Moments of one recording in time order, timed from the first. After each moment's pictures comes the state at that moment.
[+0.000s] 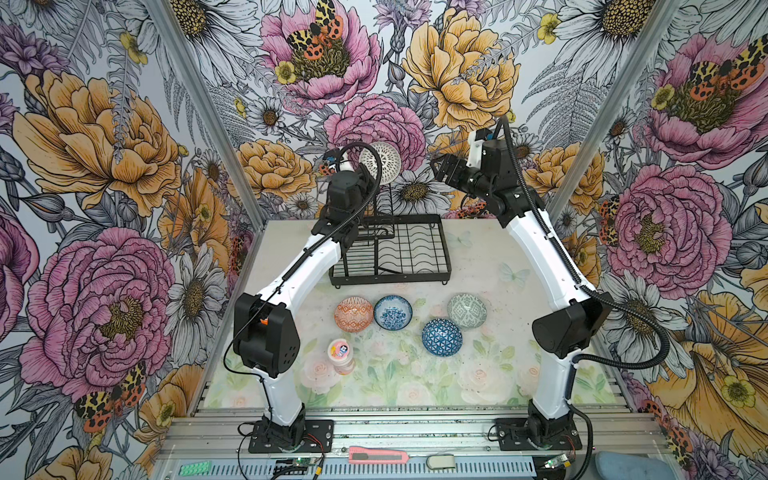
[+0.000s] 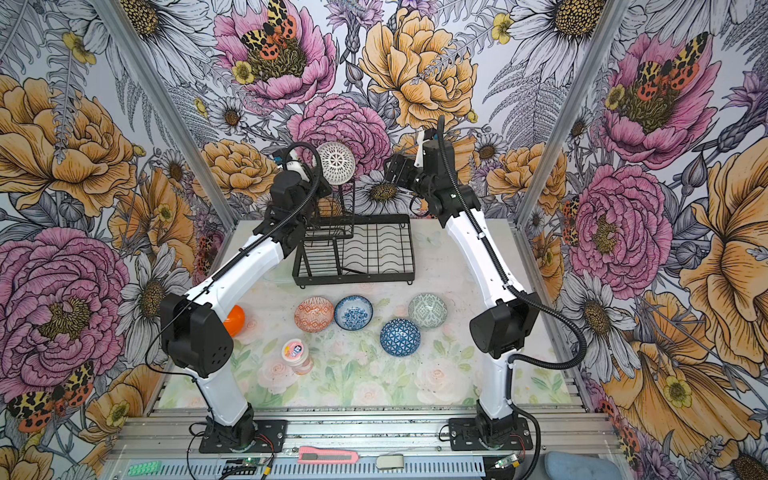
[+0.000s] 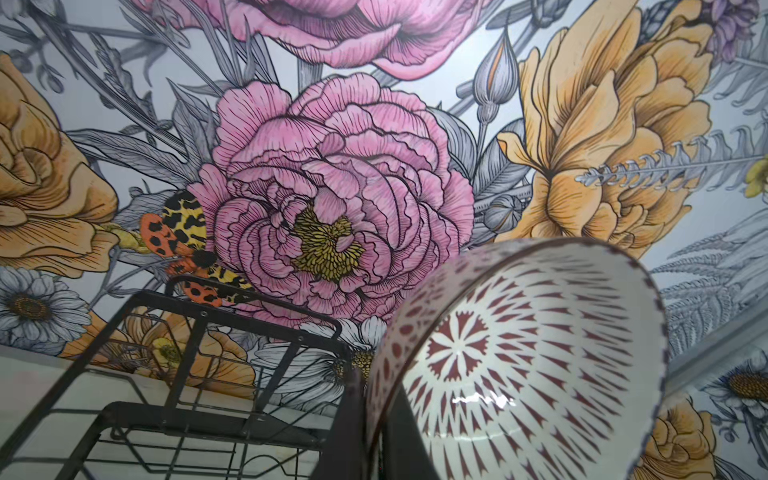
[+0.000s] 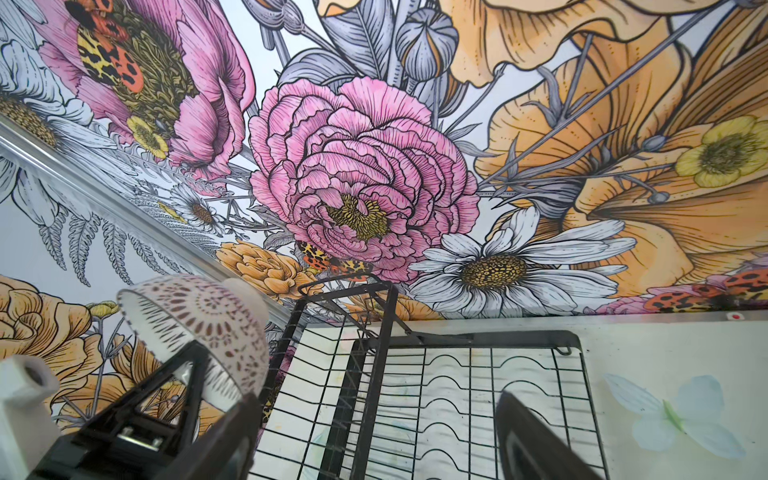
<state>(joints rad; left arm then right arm) -0.42 1.82 1.72 0.14 -0.29 -0.51 0.34 1.96 2.27 -0.58 -0.17 0.55</state>
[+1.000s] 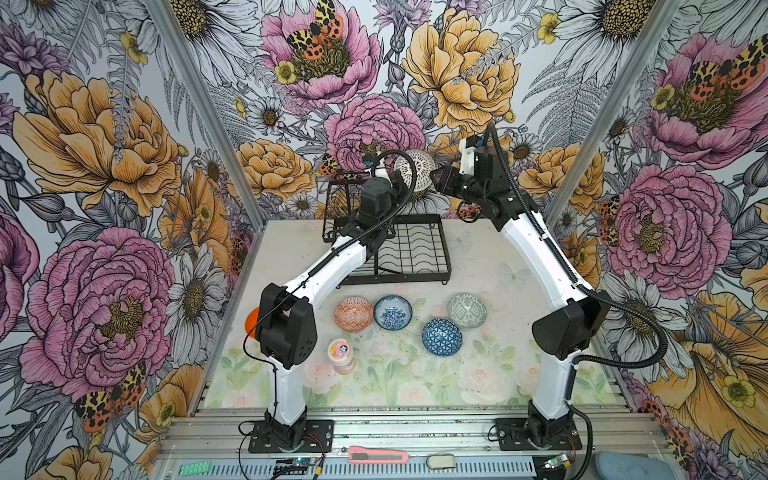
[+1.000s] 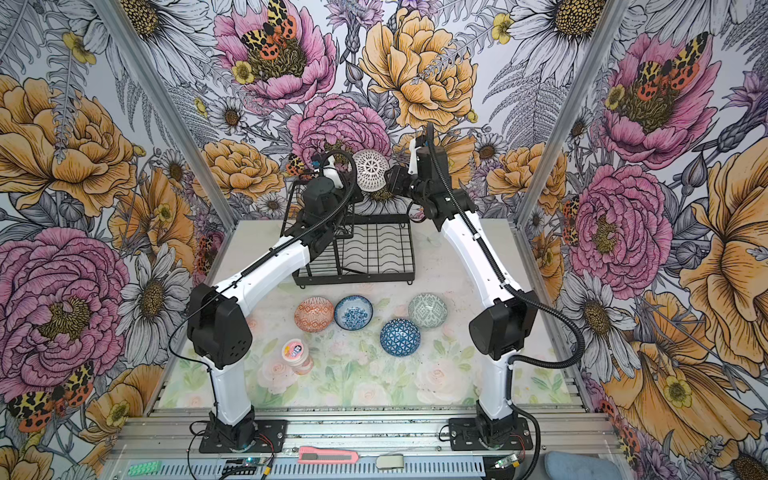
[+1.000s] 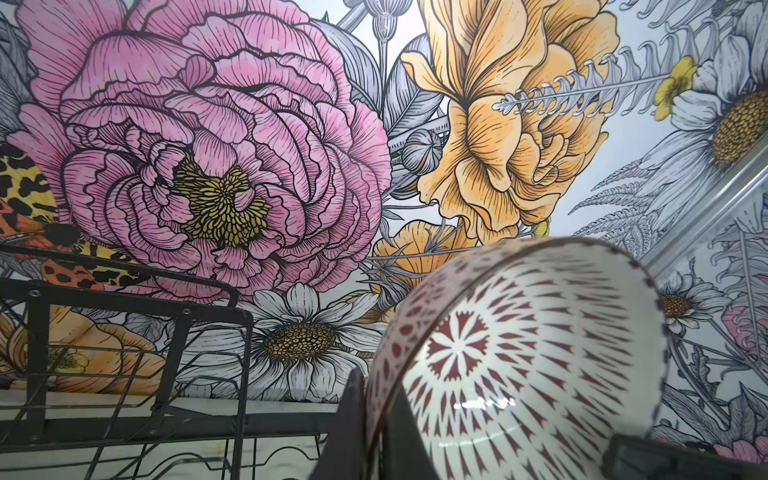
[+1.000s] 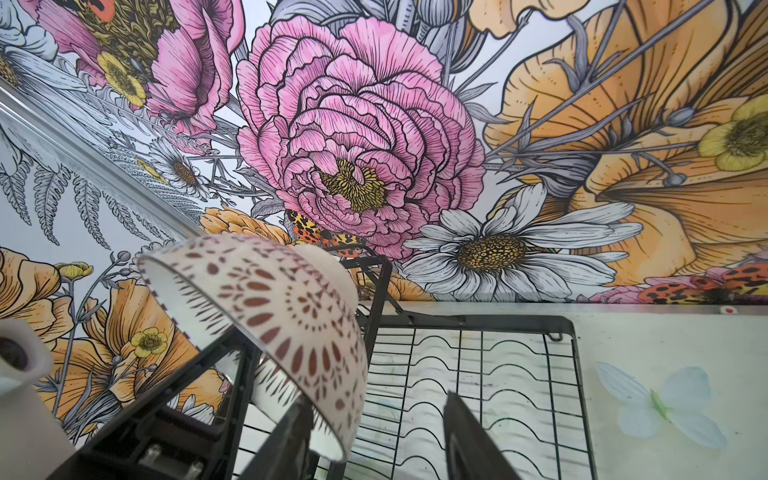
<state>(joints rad) -0.54 1.93 1.80 0.18 -0.28 -0.48 0.36 1.95 2.21 -0.58 -0.16 0.48</state>
